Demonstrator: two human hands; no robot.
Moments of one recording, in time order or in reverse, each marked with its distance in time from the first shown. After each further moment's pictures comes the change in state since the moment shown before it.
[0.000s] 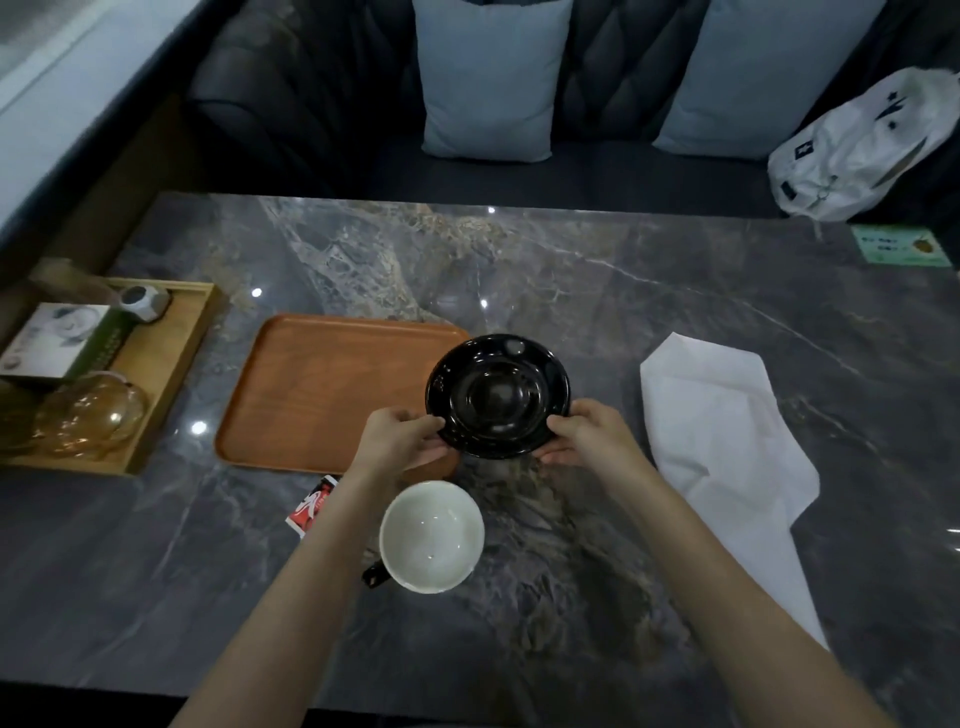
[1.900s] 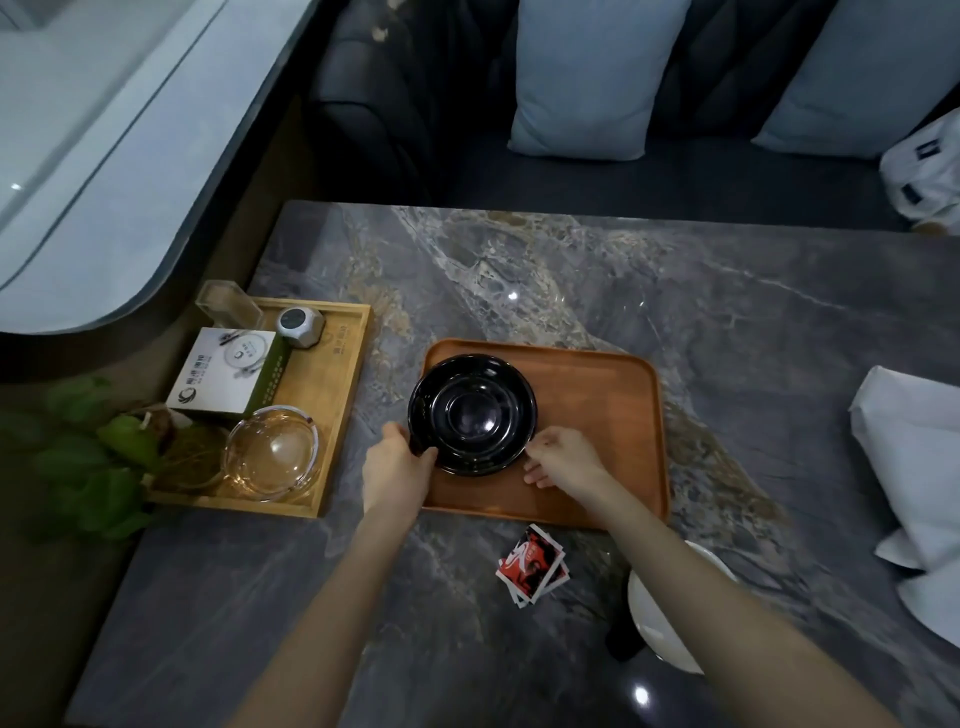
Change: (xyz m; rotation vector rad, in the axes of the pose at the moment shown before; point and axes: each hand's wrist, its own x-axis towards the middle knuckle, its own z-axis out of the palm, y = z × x) left_hand 0.086 -0.009 -0.226 0.726 0.356 0.167; right_hand 0.087 0.017 0.251 -0.370 -0.047 0.130
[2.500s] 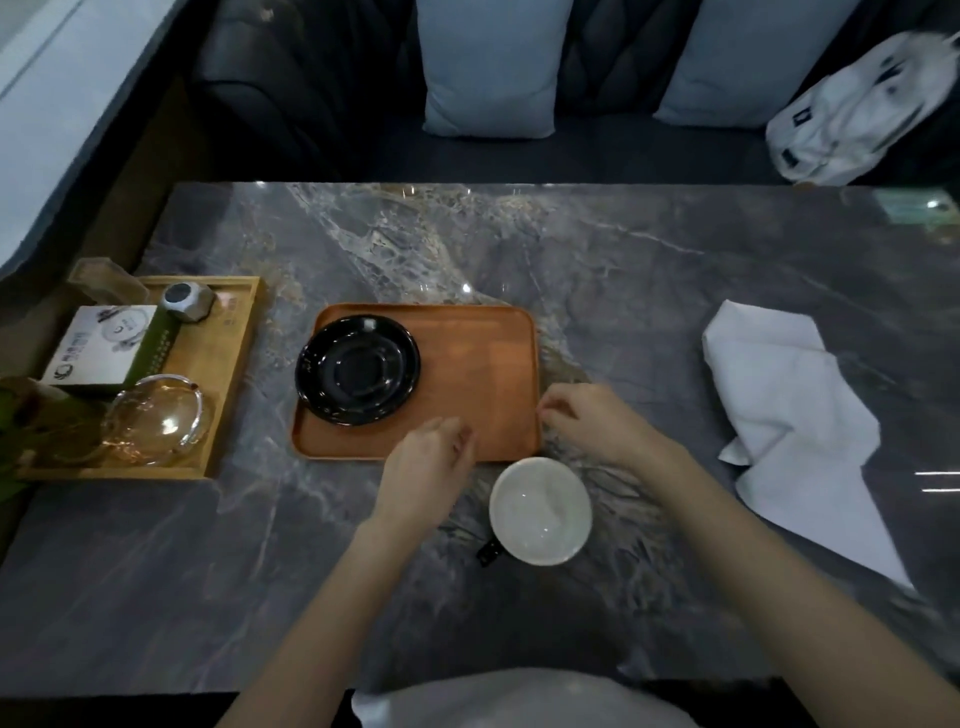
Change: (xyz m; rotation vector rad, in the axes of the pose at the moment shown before) left_hand -0.135 0.074 0.063 0.131 -0.119 0.655; right_hand -0.089 0.052 -0.147 -0.747 0.129 -0.426
